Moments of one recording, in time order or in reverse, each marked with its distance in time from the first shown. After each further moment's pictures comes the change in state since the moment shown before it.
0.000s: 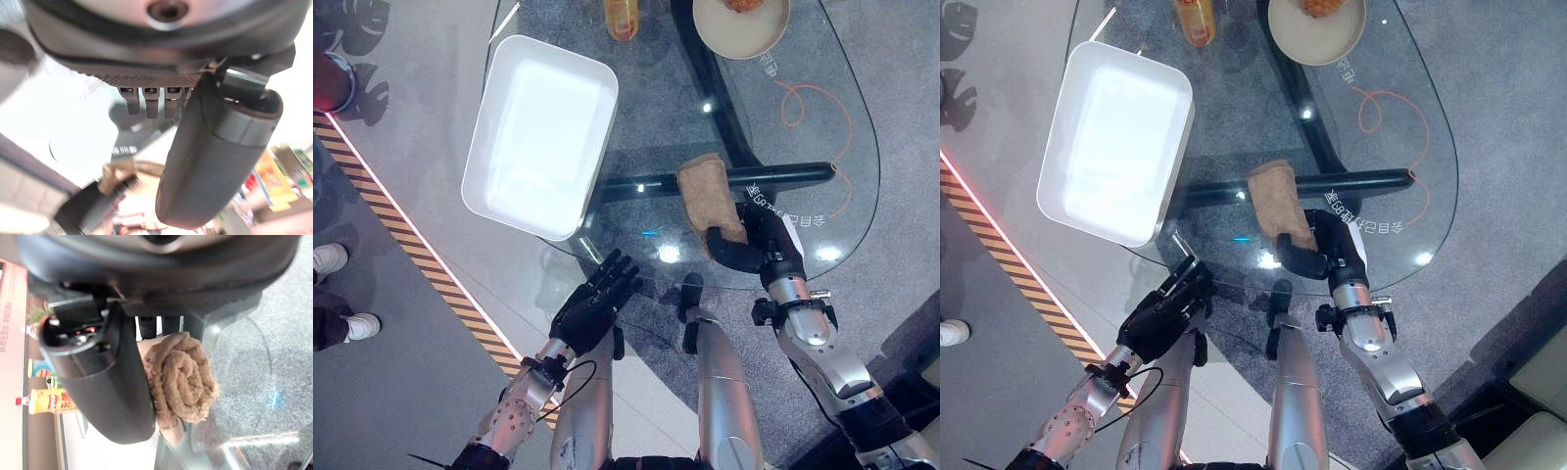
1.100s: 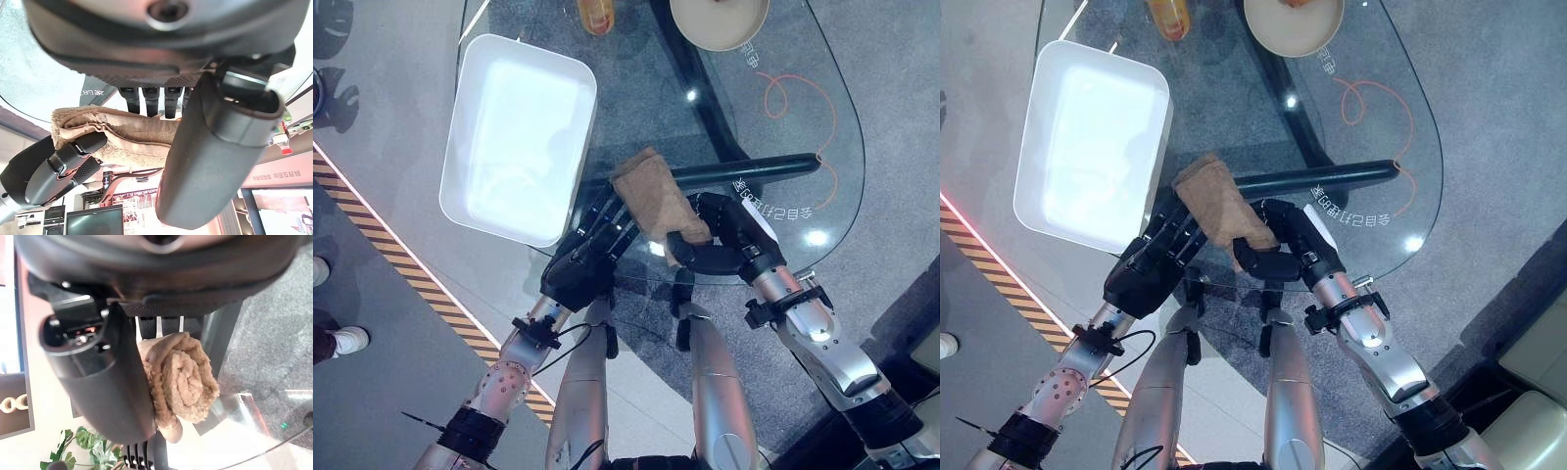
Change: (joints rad) left arm -0.159 0.067 0.014 -0.058 -0.101 -0.015 -0.030; right arm -0.080 -0.070 0.102 -0.113 -0.005 -0.034 0.274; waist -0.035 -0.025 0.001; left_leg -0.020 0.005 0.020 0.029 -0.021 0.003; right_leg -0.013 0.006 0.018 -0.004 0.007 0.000
